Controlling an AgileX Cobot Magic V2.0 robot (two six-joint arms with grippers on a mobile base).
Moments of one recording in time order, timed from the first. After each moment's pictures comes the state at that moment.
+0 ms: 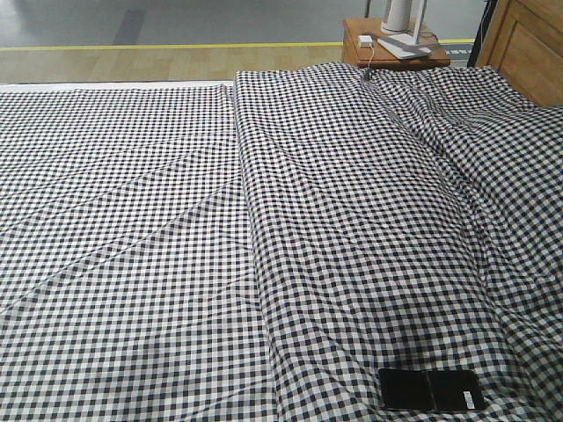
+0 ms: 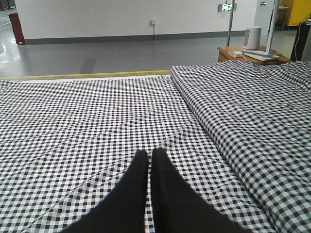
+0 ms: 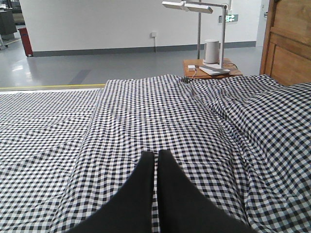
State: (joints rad) left arm 0.02 -0.02 0.03 -0.13 0.22 0.14; right arm 0.03 -0.01 0.03 0.15 0.17 -0.08
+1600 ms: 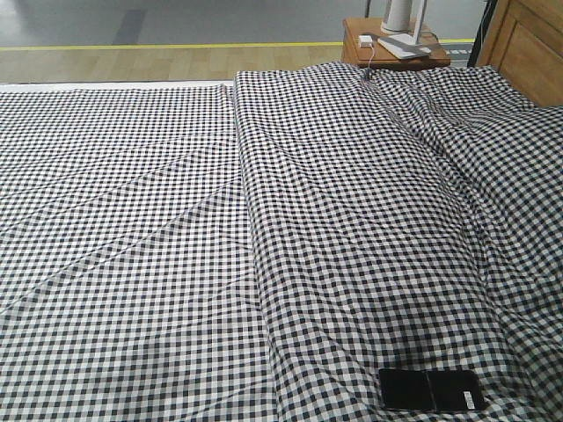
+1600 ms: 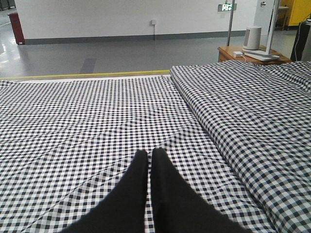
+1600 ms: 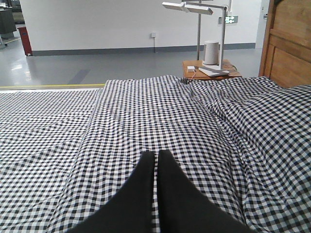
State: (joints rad) left arm 0.02 -0.02 0.03 -0.13 0.22 0.14; right arm 0.03 -0.01 0.03 0.15 0.17 -0.10
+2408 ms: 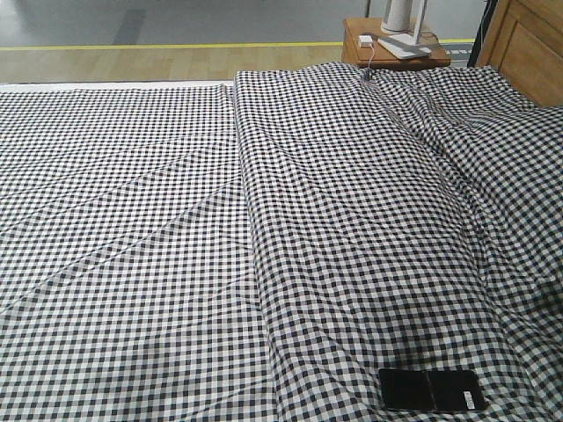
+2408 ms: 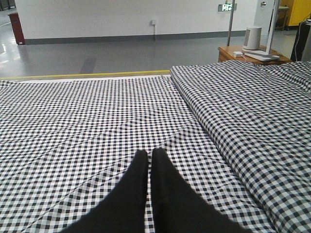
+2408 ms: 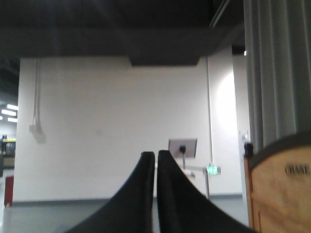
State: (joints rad) left arm 0.02 -0.02 0.03 -0.13 0.22 0.14; right arm 0.03 0.06 -0.21 0.15 -0.24 -0.12
